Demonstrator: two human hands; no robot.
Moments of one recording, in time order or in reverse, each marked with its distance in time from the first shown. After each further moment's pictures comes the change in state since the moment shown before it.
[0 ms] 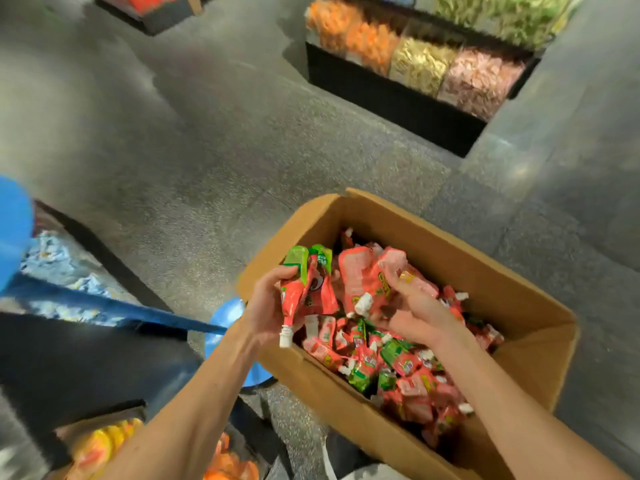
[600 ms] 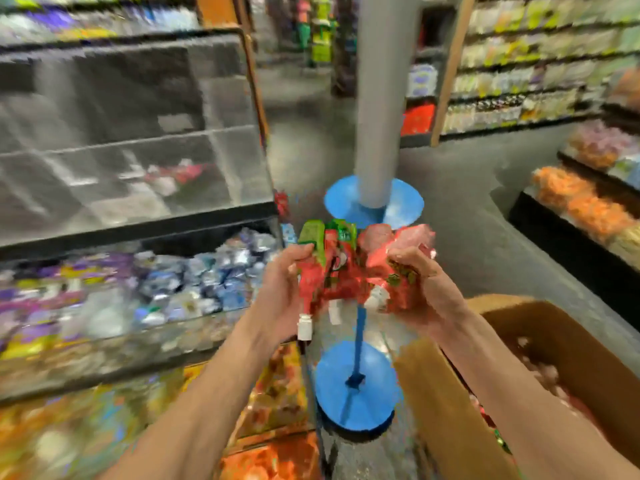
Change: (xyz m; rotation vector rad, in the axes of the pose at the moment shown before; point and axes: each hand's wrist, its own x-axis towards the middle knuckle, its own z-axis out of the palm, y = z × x) left_hand -0.385 -0.012 -0.054 -0.145 -0.008 0.838; right_hand -0.177 0.186 0.272 -0.508 -0.876 0.014
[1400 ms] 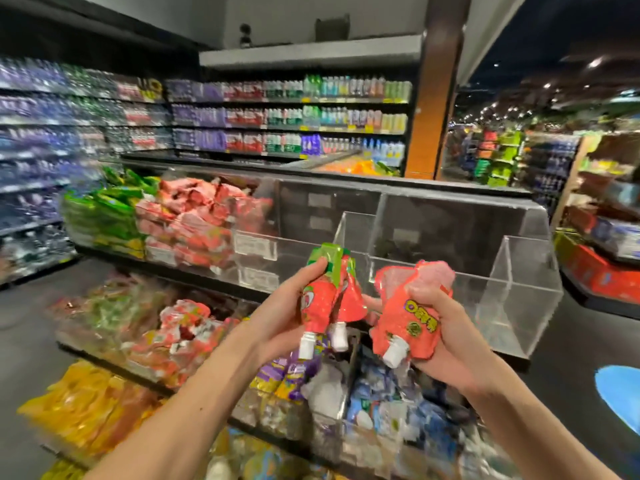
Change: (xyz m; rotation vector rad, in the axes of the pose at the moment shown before) left_hand -0.242 0.251 -0.092 0.209 0.440 0.370; right_hand 0.130 0.096 0.315 -0.201 -0.620 0.236
